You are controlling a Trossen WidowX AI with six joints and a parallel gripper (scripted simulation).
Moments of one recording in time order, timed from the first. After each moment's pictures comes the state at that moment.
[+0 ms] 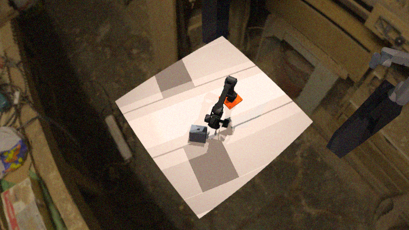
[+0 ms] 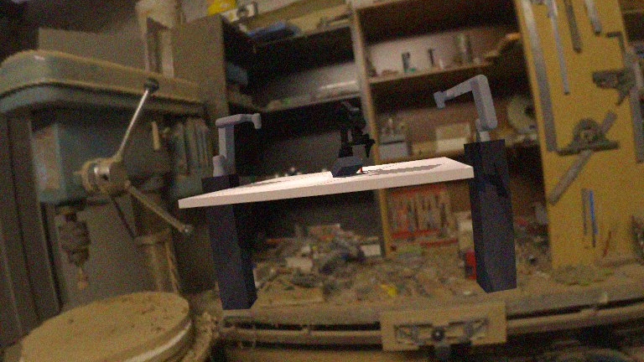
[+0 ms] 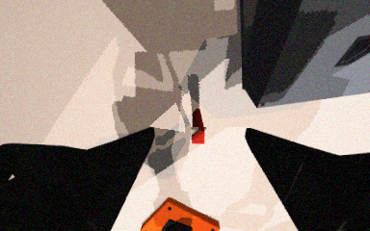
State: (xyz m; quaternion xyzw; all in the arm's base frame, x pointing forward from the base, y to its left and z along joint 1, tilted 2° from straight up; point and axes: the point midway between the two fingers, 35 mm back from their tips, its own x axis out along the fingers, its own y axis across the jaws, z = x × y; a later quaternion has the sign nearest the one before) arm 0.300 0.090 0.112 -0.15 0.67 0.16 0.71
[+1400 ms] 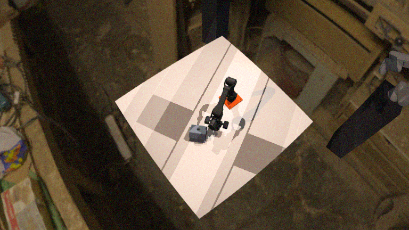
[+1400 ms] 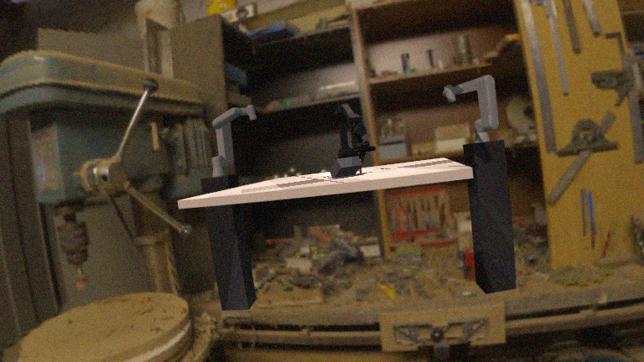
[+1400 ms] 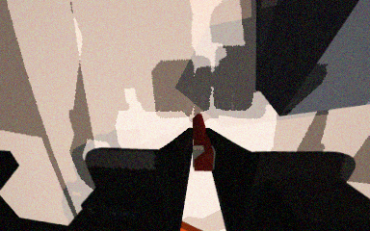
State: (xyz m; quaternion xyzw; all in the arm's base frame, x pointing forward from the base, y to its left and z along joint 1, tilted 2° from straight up) arm 0.300 0.090 0.076 -0.15 0.67 0.16 0.71
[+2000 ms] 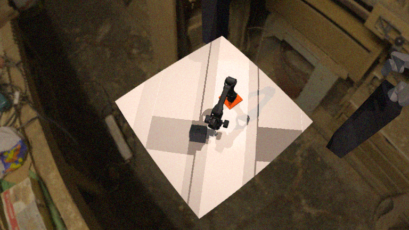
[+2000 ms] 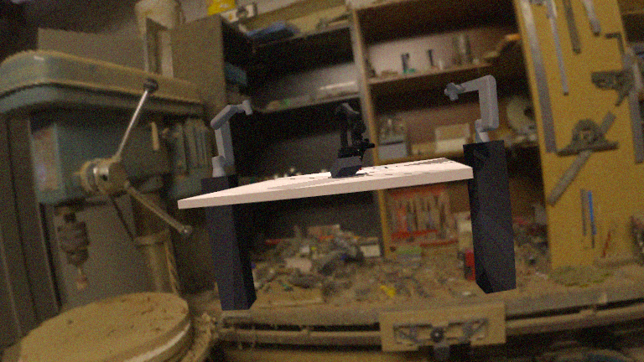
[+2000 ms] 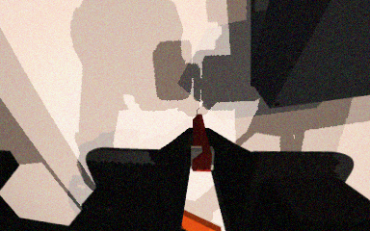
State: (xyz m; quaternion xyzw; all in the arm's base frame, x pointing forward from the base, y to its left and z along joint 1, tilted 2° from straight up) arm 0.297 0.089 0.093 -0.15 0.67 0.16 0.70
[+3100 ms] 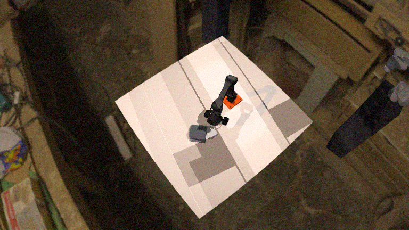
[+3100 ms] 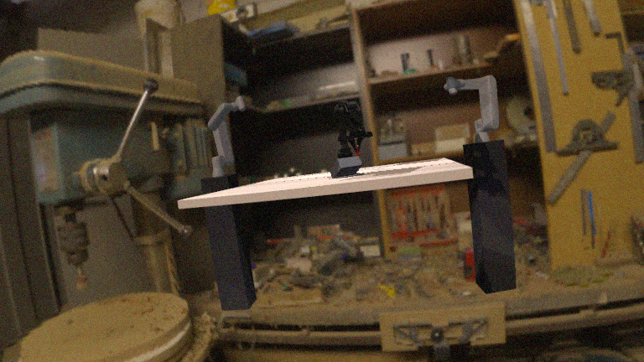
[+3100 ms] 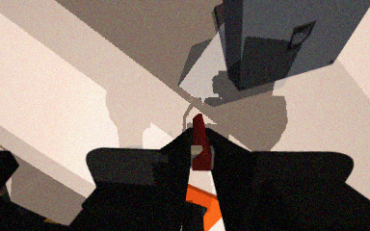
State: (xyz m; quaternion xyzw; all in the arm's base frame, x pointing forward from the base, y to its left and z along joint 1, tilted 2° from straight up) arm 0.294 0.083 0.155 -0.09 0.68 0.12 0.72
